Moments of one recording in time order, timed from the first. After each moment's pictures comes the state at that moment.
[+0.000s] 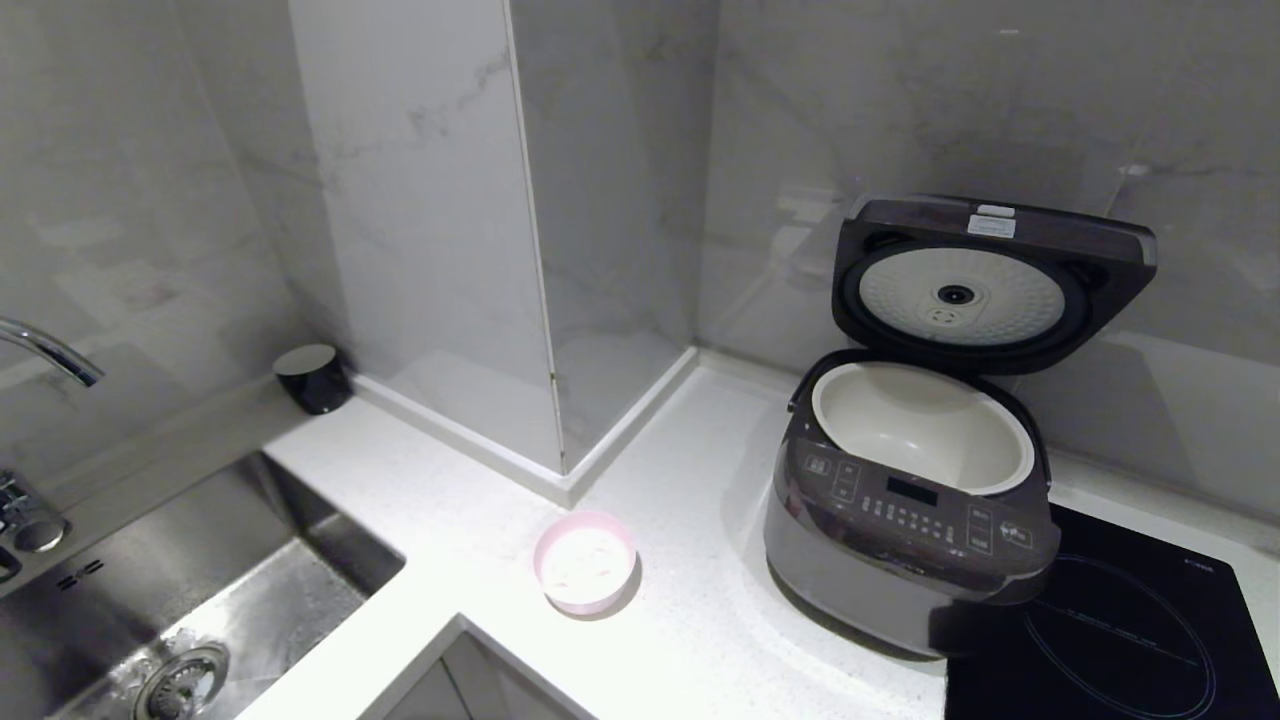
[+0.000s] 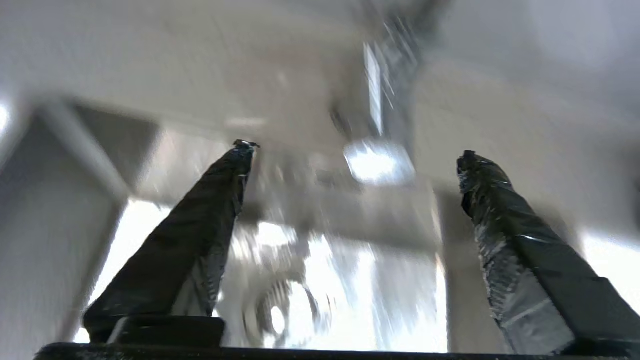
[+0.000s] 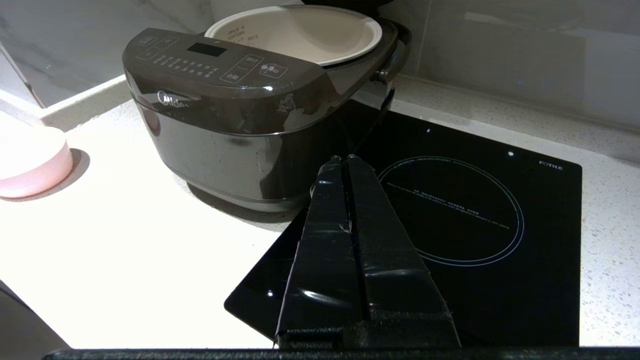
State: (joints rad) left arm 0.81 2.19 -0.88 -0.96 0.10 -0.38; right arm 0.00 0.00 0.00 0.00 0.00 0.01
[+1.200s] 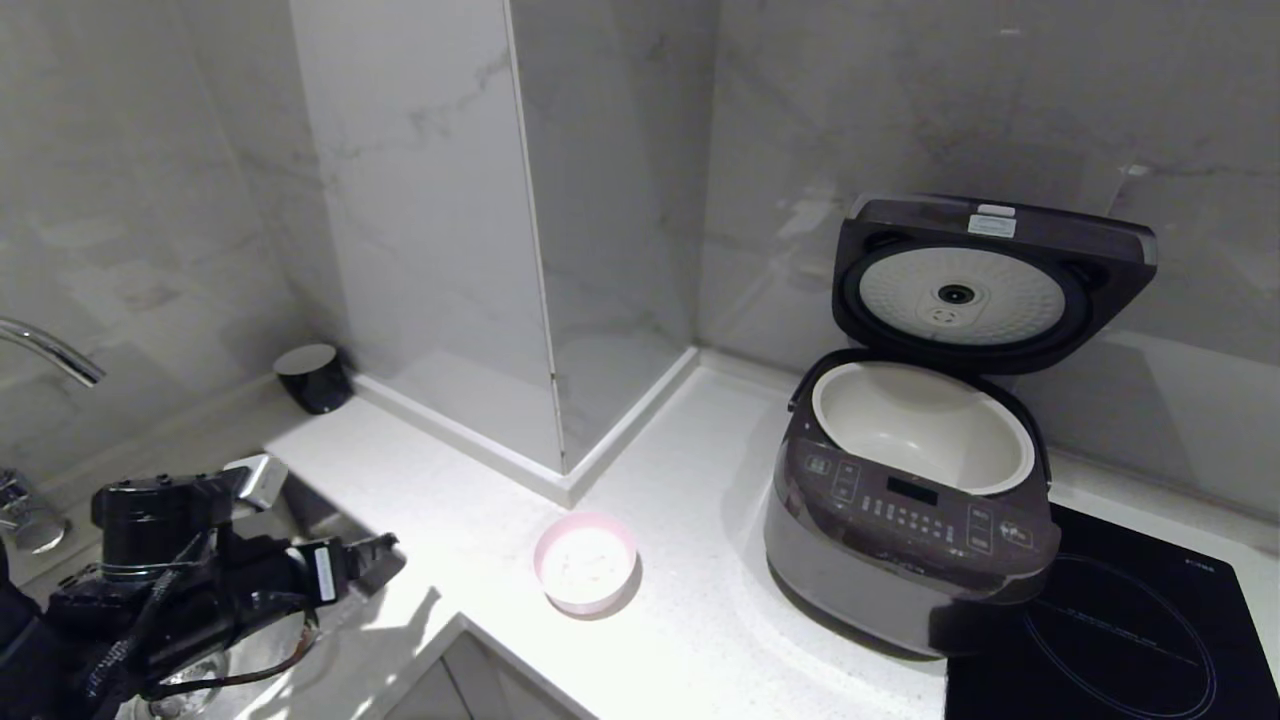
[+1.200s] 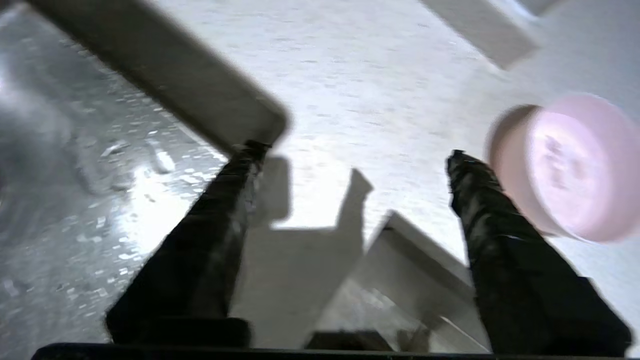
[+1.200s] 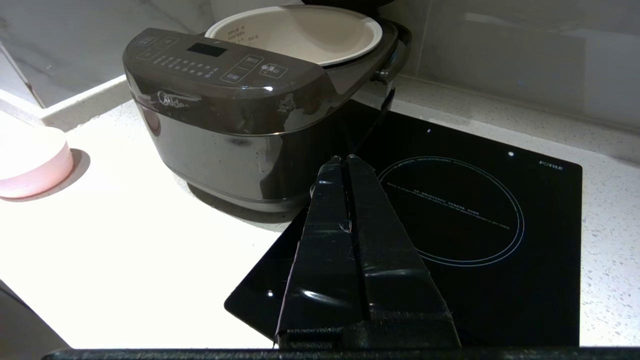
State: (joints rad) left arm -0.01 1.81 -0.27 -0.97 -0.14 -0.21; right arm 0.00 0.00 0.00 0.00 0.00 0.01
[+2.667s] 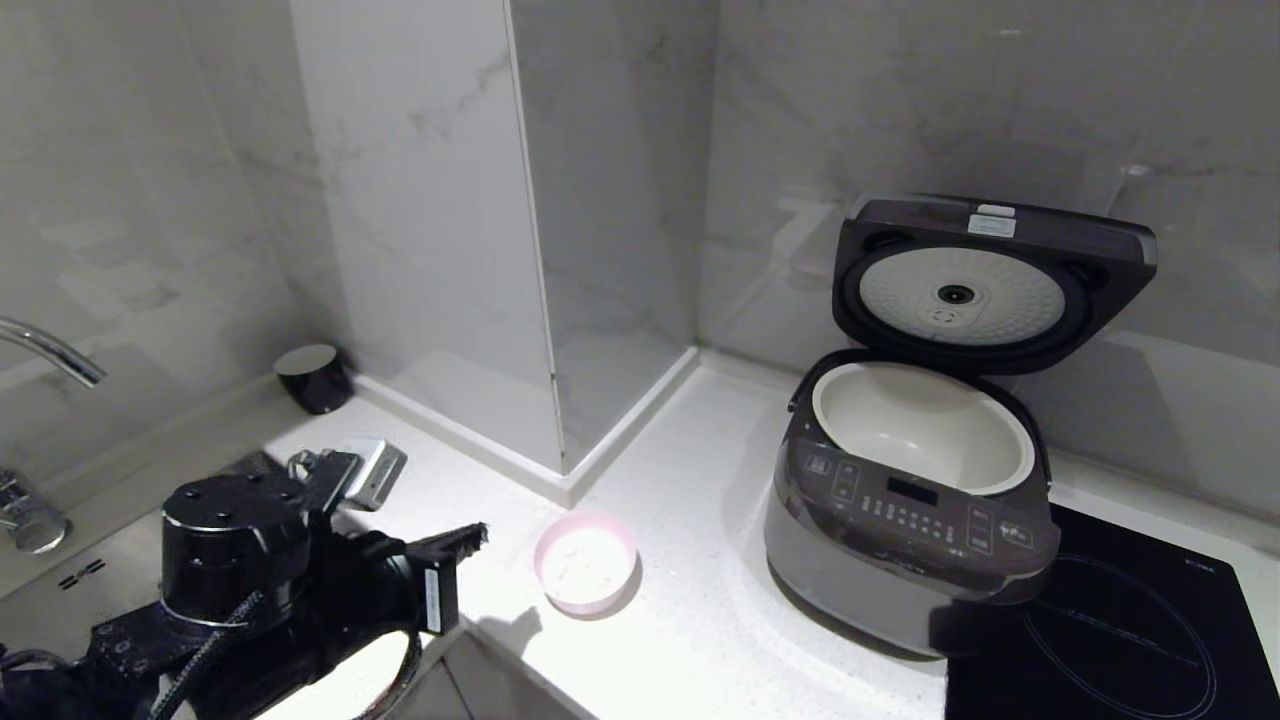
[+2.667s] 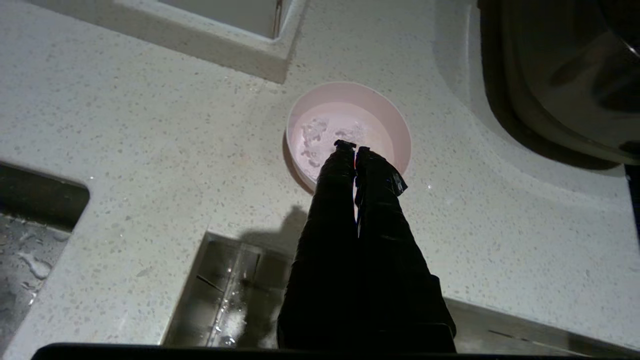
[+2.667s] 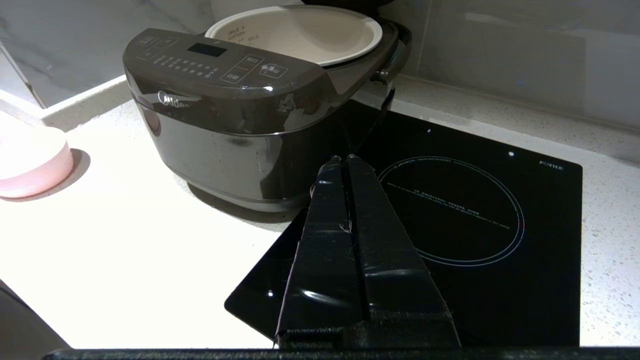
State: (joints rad) left arm -0.47 1.62 -0.26 -0.97 -0.01 -0.23; right arm 0.00 0.00 0.00 0.00 0.00 0.01
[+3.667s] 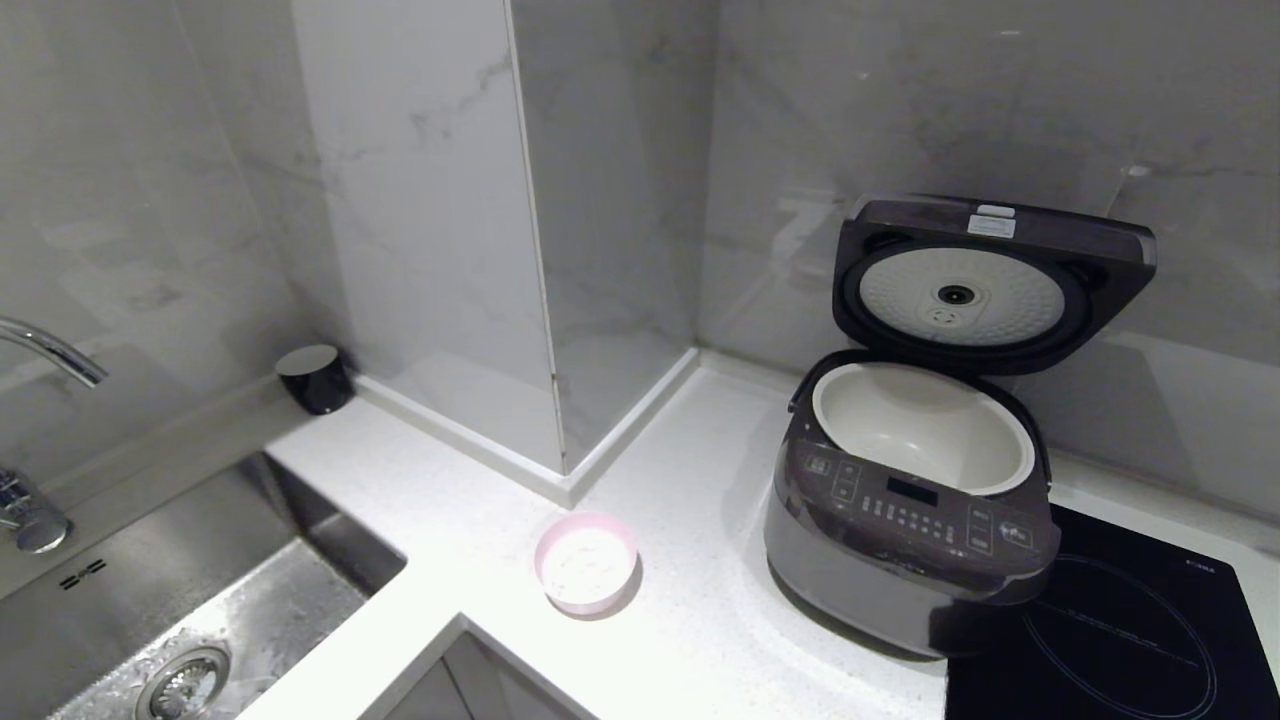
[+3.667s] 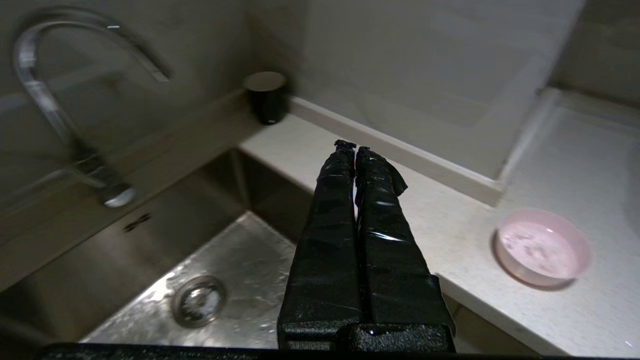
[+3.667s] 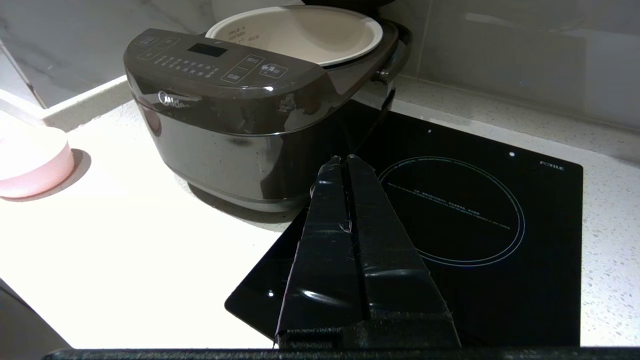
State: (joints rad) left arm -0.08 0.52 -0.41 -0.10 0.18 0.05; right arm 0.00 0.00 0.00 0.00 0.00 0.01
